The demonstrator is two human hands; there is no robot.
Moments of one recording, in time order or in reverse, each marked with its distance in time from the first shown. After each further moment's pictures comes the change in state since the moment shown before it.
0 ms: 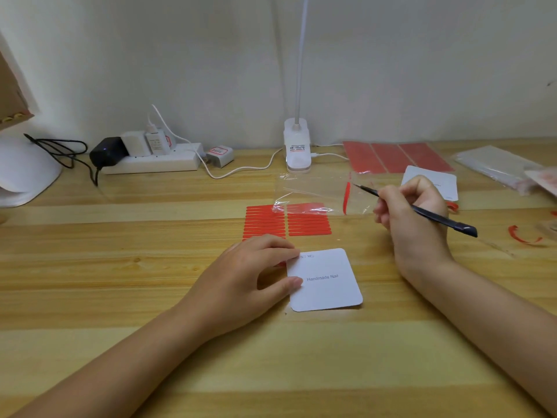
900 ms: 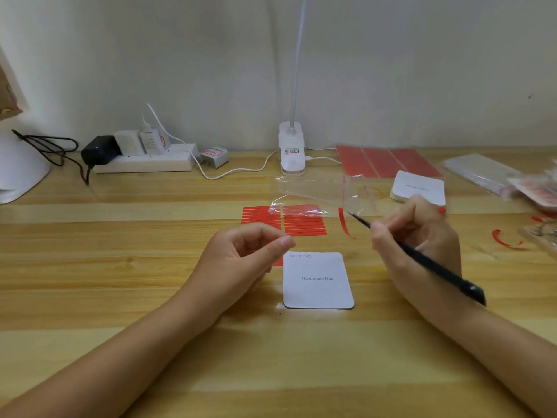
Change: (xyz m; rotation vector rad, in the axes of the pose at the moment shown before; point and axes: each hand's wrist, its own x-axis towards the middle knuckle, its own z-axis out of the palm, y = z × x) left_hand 0.005 0.022 -0.009 -0.854 0.192 -0.322; right_hand -0.039 -0.017 -0.025 -0.297 -0.279 -0.425
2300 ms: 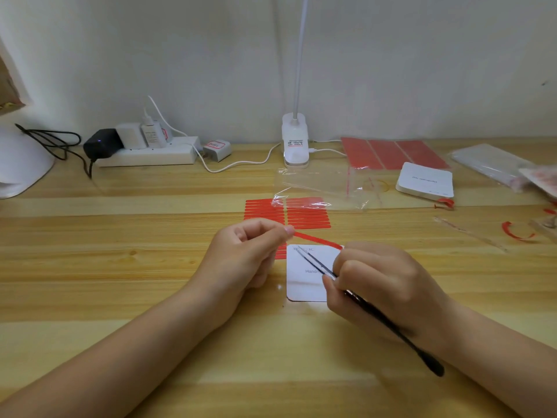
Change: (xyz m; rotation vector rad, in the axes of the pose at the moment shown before) left_hand 0.005 -0.002 0.007 -0.172 0.071 -0.207; right_hand -0.013 -0.007 0.013 -0.341 -0.494 -0.679
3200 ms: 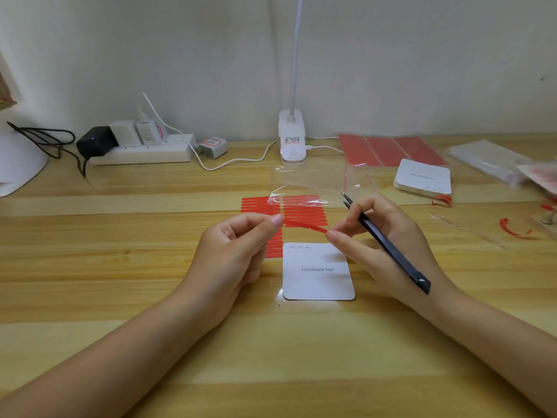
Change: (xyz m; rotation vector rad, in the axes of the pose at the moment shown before) left_hand -0.001 0.000 0.000 -0.073 0.069 0.057; right_hand 0.004 0.013 -0.001 0.477 0.193 0.798
